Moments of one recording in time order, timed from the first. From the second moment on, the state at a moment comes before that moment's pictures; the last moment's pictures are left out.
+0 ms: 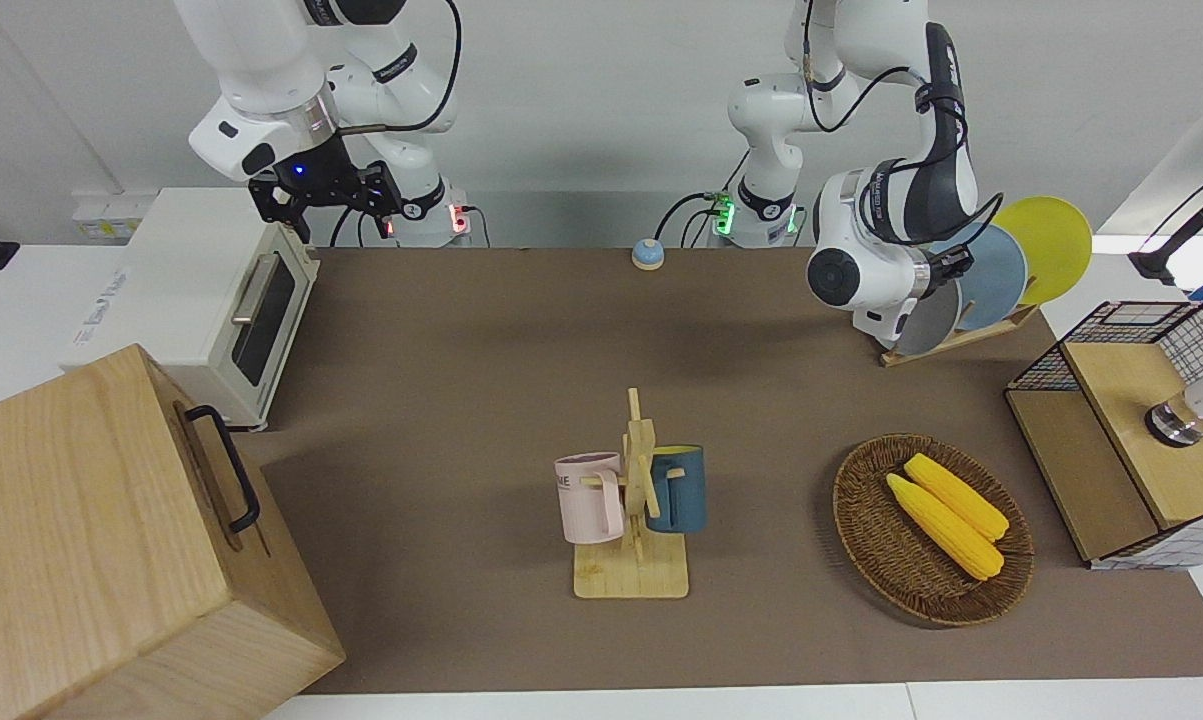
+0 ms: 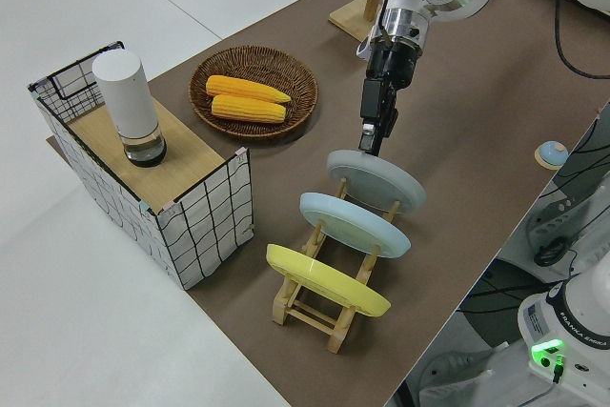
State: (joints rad) left arm 0.06 0.12 -0.23 -2.04 0.86 1.38 -0.45; right arm -0.26 0.02 0.38 -1.48 -0.03 1.38 0.04
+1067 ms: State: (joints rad) left arm 0.10 0.10 -0.22 -1.88 0.54 1.41 -0.17; right arm -0.26 0.02 0.38 -1.48 -0.03 1.38 0.04
